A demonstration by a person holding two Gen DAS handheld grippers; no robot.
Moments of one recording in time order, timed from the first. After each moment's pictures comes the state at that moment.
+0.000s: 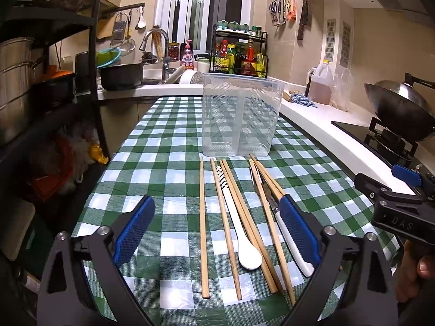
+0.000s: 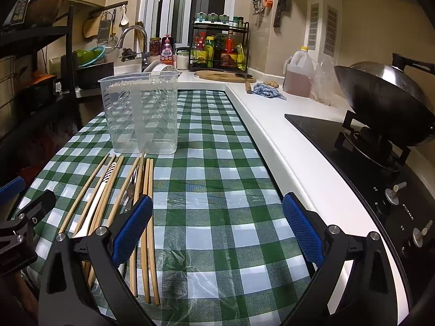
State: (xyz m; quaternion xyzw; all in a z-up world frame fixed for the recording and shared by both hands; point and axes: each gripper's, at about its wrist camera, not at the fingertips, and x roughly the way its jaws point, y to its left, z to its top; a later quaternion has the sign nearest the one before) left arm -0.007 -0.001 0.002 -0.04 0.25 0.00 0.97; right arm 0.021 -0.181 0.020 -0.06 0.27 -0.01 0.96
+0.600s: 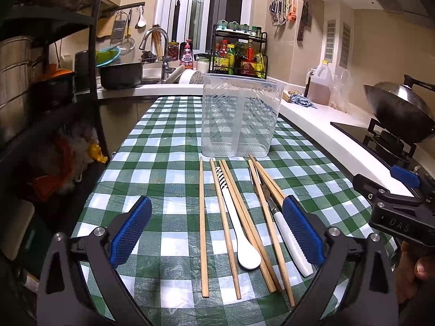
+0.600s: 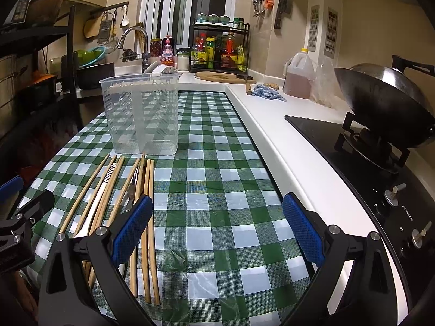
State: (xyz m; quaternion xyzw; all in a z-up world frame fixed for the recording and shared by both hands) left arm -0.007 0.002 0.003 -0.04 0.26 -0.01 0.97; right arm 0.019 -0.180 0.021 -0.06 0.27 -0.01 0.96
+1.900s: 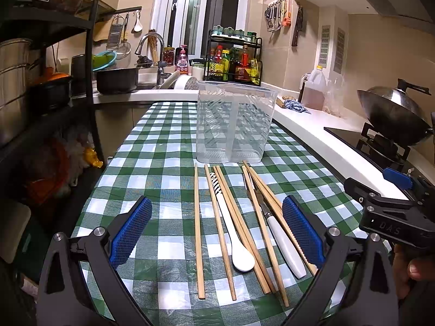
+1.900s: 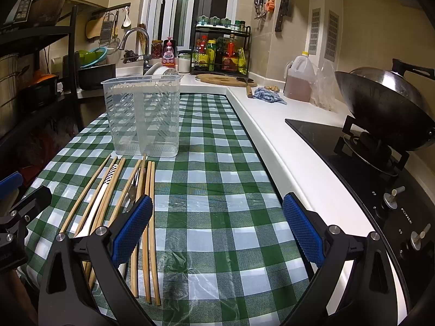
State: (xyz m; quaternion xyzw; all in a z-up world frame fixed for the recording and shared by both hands) left arm -0.009 0.000 0.009 -0.05 0.24 -0.02 0.97; right arm 0.017 -0.177 0.025 -0.06 0.27 -0.01 0.96
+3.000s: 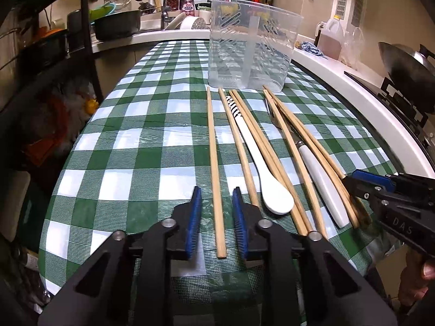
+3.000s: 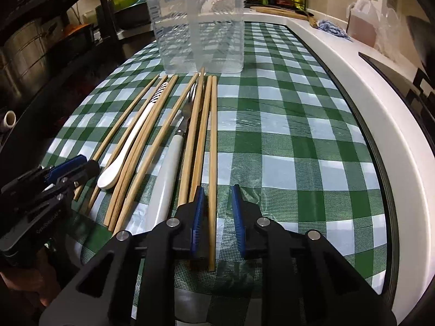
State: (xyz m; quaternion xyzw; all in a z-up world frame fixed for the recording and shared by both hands) left arm 0.005 0.011 -0.053 -0.04 0.39 -0.01 0.92; right arm 0.034 -0.145 -0.041 -0.06 0.44 0.13 0.89
